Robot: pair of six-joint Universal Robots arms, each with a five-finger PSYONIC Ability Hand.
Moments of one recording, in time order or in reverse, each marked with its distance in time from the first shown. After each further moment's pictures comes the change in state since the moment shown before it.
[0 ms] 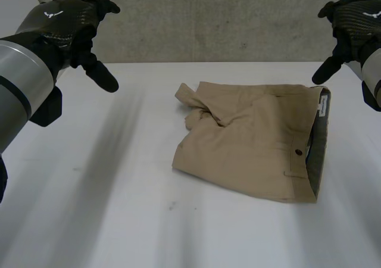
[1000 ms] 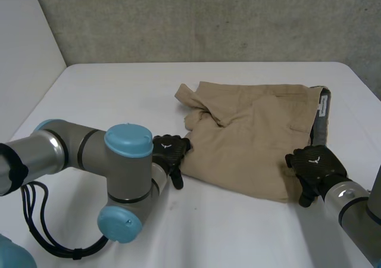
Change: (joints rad) left arm -0.185 -0.740 -0.033 0.364 -0.004 0.001; right arm -0.114 0.123 0.719 -0.370 -0.224 -0.362; left_hand 0.283 0.251 0.258 0.254 0.233; right_hand 0.223 0.280 0.296 0.268 0.243
